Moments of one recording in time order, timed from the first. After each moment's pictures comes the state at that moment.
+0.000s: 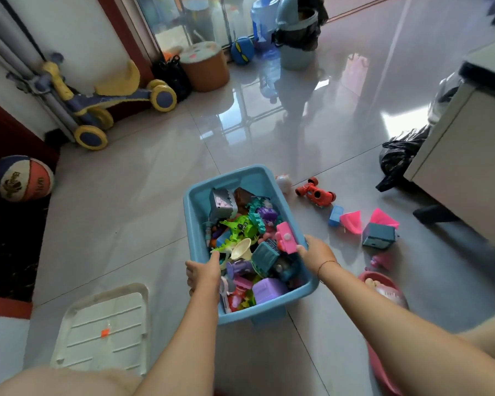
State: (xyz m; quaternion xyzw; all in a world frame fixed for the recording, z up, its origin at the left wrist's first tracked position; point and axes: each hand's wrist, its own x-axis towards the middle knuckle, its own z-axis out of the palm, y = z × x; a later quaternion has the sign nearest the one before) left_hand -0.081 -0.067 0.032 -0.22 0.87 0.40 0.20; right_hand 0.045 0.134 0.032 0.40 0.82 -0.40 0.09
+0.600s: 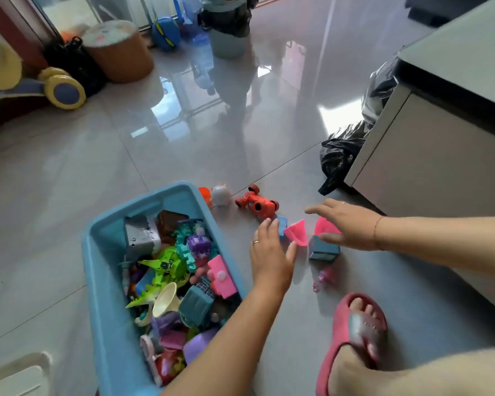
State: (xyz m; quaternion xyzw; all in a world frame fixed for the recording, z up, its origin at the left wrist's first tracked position) left_hand 0.012 0.181 0.023 0.35 0.87 0.30 0.16; right_hand 0.103 0.343 0.089 0.21 0.95 -0.17 0.18
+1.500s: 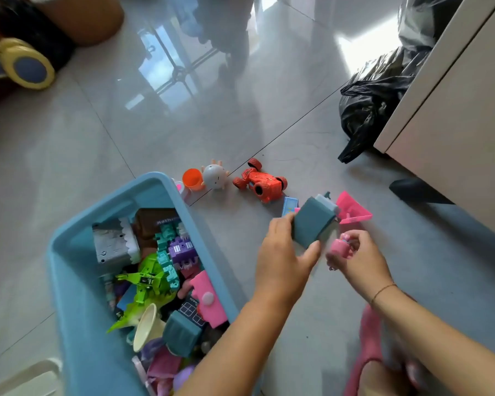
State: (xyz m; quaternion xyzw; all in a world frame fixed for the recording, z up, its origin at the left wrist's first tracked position) left_hand 0.005 0.213 0.003 0.36 0.83 0.35 0.23; right_hand 0.120 0.300 -0.063 0.57 0.60 -0.56 -0.08
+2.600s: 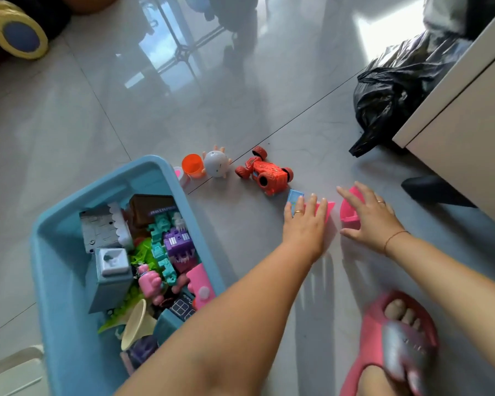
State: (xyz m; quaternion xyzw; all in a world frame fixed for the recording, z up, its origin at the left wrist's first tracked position) left_hand -0.014 0.279 -0.097 0.52 0.81 -0.07 0.27; right_hand 0.105 0.392 -0.118 0.39 0.88 -0.23 0.14
